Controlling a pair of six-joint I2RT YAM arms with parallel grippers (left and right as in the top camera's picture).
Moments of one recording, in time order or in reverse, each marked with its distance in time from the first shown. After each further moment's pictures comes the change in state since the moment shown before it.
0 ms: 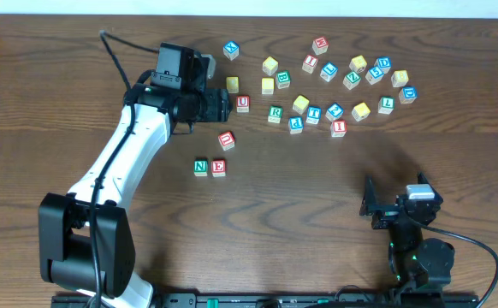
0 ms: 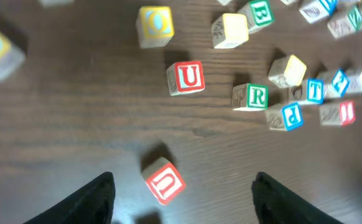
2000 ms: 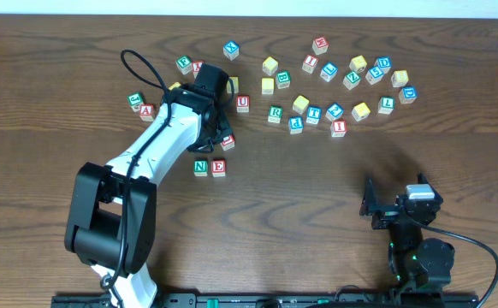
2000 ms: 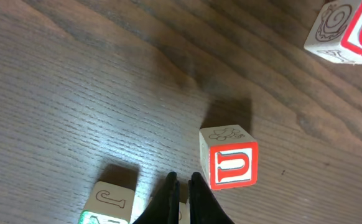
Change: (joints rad) left arm -0.120 0.140 0.001 -0.168 -0.319 -0.473; right arm 0.000 0.000 0.000 0.000 0.000 0.000
